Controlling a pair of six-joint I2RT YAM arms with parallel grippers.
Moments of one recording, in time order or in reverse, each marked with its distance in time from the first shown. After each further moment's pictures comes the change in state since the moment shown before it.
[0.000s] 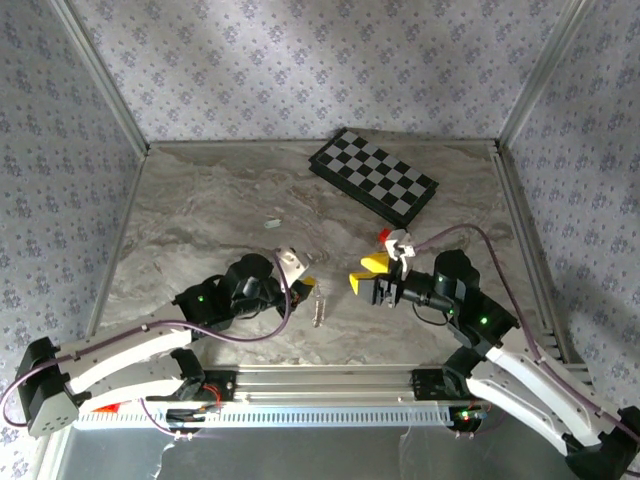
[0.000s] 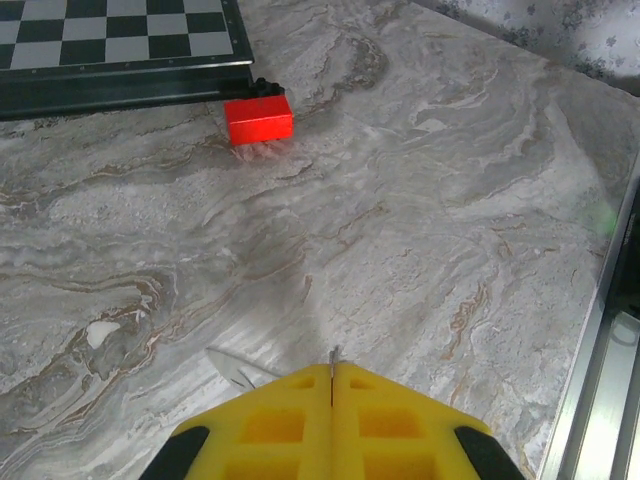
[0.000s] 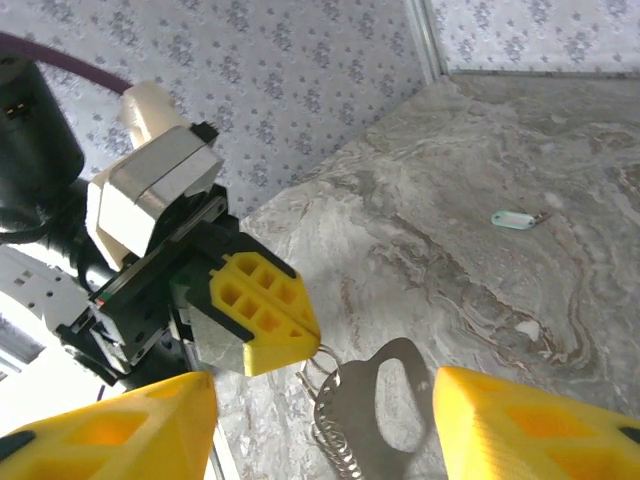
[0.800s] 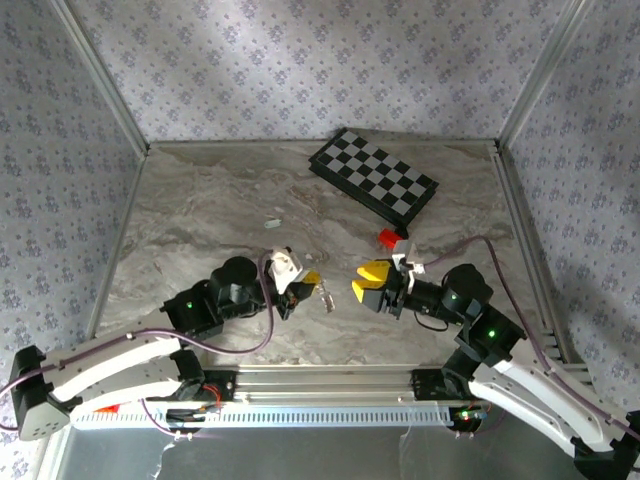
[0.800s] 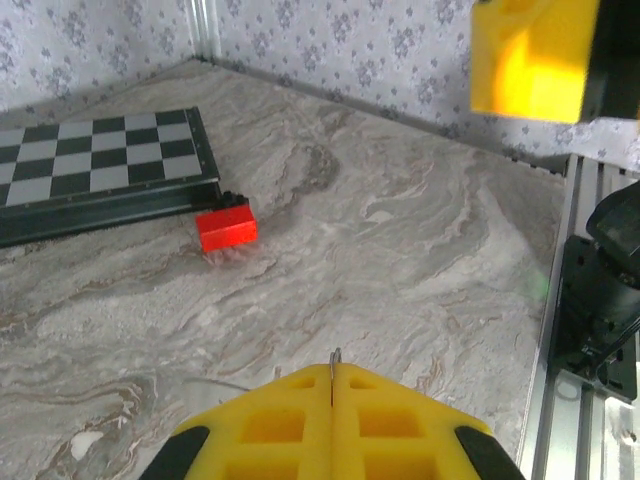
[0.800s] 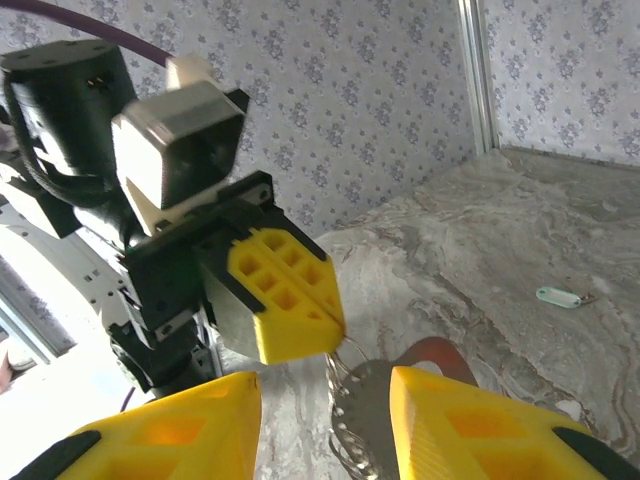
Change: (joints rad) left arm -0.038 -0.100 0.000 0.124 0.034 0.041; right arm 0.076 -0.105 -0.050 0.096 0.017 -0.039
